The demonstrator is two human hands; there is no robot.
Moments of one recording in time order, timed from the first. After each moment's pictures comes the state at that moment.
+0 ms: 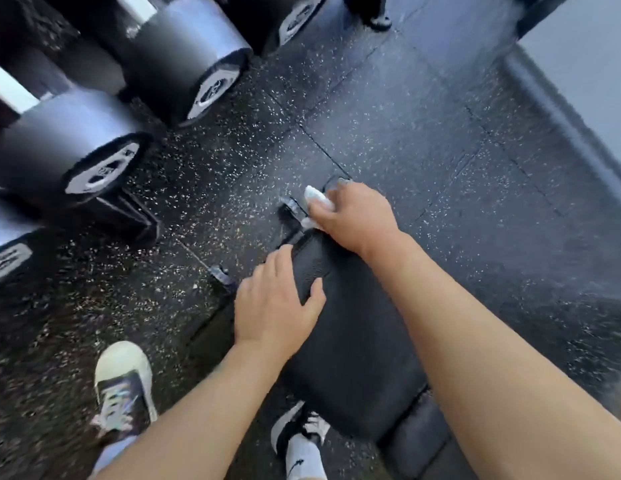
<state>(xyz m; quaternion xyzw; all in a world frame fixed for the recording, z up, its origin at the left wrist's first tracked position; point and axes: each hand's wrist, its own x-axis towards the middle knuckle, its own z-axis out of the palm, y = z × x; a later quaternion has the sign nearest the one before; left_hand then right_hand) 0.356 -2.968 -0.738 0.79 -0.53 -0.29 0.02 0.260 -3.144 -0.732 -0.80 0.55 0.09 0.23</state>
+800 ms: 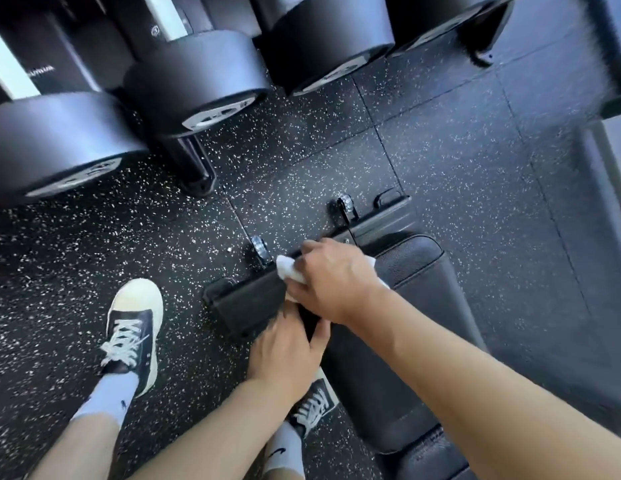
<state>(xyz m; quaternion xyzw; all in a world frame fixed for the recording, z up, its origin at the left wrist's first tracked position) 0.376 -2.873 -0.746 0.81 -0.30 -0.51 0.05 0.356 -3.028 -0.724 -0.93 0.20 0.26 0.17</state>
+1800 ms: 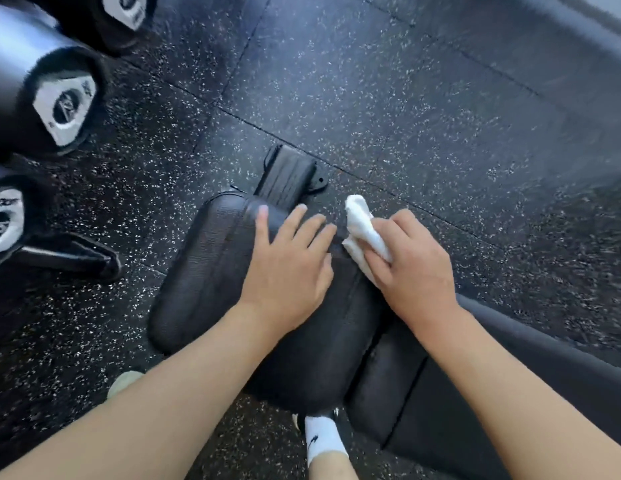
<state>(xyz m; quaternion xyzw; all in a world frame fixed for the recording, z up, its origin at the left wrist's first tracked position) 0.233 -3.017 -0.743 0.56 -0.81 -0.14 0.00 0.034 -3.021 -0.725 -0.72 0.66 -0.15 0.18</state>
